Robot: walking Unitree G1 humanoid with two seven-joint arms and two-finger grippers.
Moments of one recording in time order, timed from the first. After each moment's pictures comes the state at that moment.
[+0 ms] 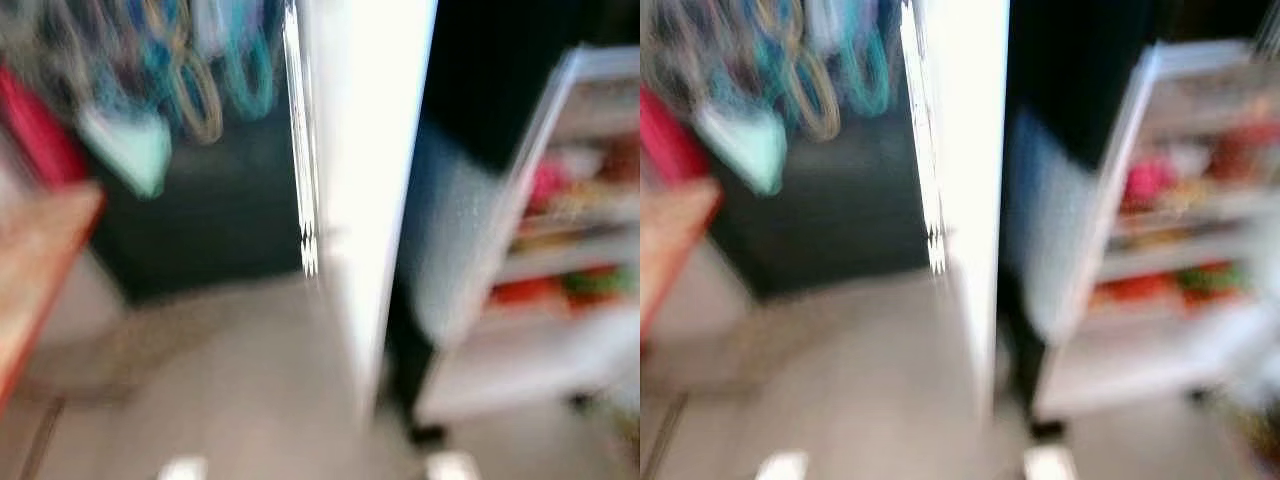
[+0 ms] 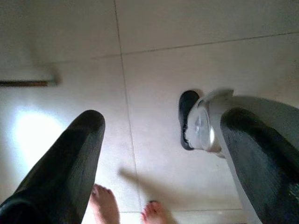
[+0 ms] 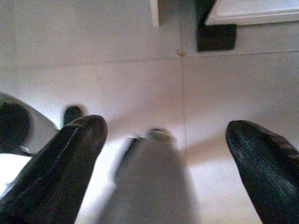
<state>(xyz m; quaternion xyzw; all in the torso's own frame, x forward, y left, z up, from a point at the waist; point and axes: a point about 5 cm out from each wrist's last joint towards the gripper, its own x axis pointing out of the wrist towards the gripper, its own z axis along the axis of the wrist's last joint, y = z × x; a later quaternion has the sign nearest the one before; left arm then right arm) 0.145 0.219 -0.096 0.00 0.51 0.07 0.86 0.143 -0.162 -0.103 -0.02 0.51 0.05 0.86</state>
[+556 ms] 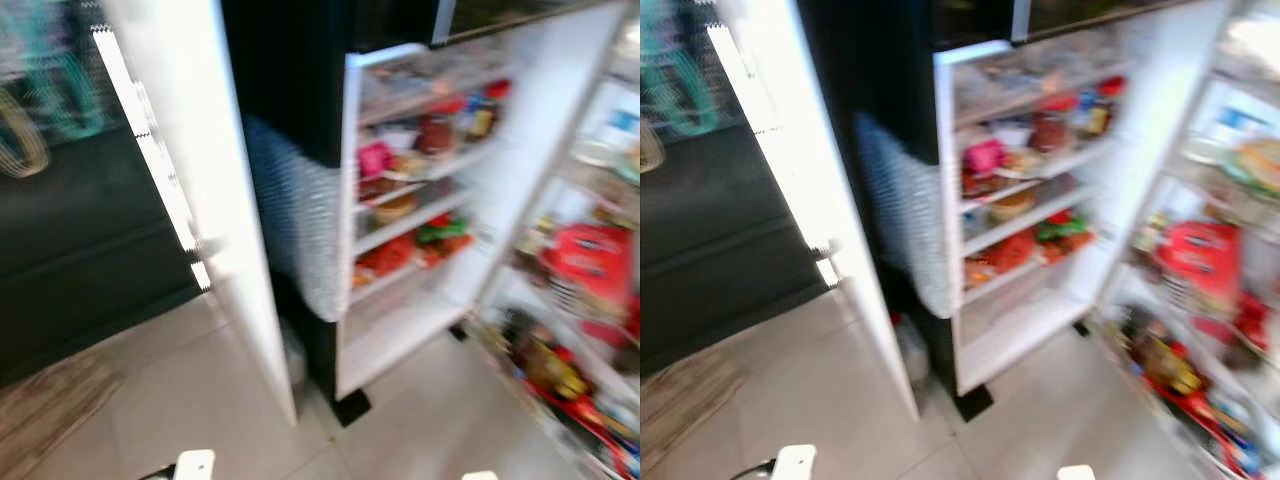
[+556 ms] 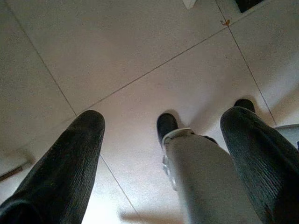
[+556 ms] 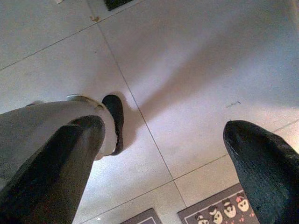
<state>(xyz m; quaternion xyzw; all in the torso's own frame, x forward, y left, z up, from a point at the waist) 0.168 0.206 -0.089 0.00 0.49 0.05 0.87 0.129 -0.208 -0.102 -0.04 0.52 0.02 0.86</state>
